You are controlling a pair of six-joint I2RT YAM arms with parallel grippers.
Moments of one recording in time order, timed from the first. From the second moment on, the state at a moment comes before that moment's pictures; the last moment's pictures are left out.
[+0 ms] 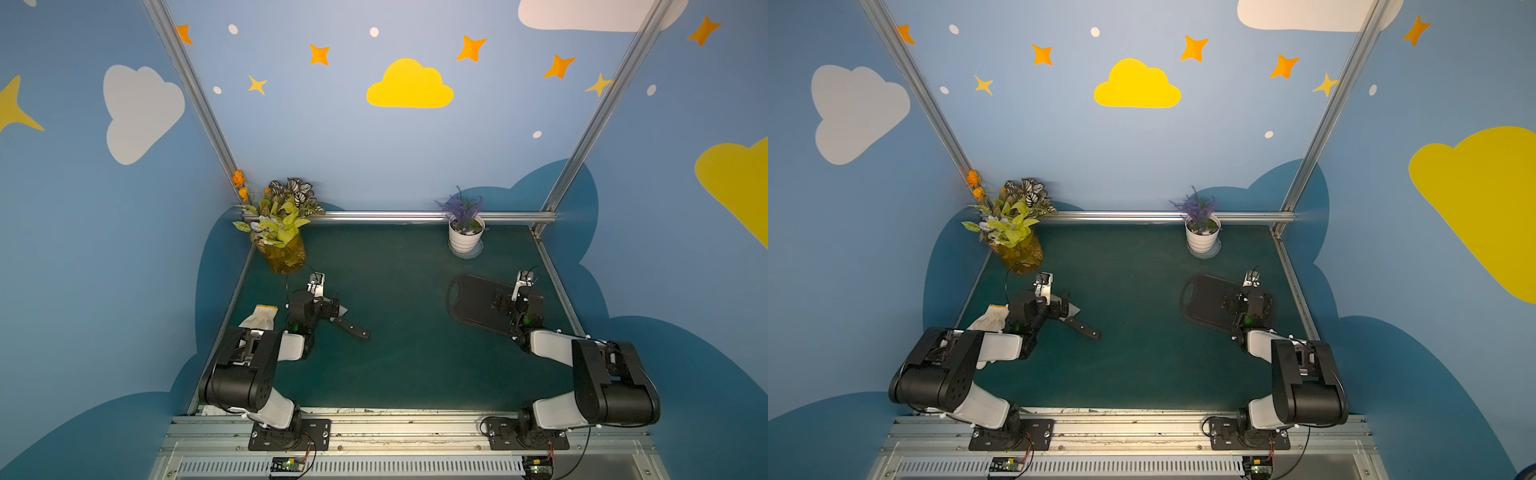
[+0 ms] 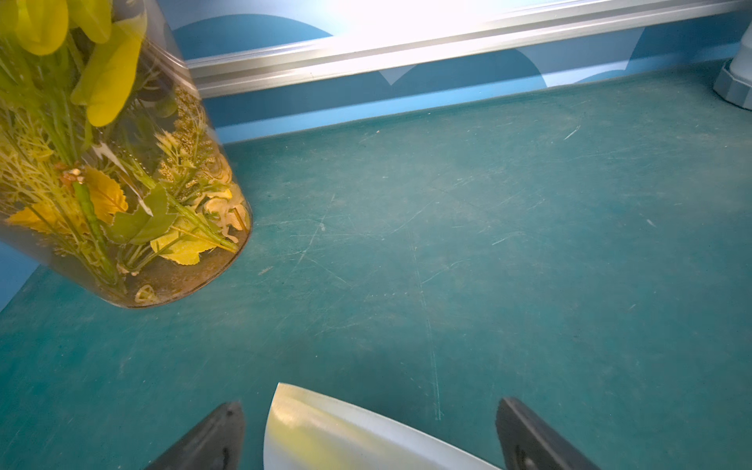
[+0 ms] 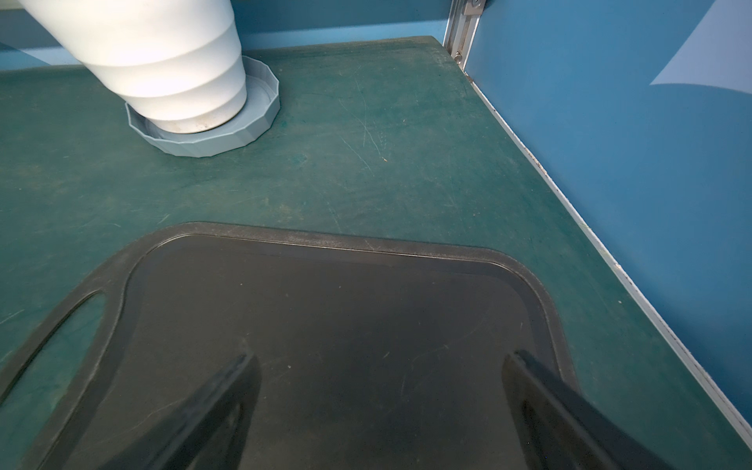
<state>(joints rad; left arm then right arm) -0.10 1.55 0.39 0.75 -0.02 0.08 0.05 1.45 0.45 0.50 0.25 0.07</state>
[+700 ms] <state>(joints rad) -0.10 1.37 0.39 0.65 -0.03 0.08 0.08 1.44 0.43 0.52 0.32 0.07</state>
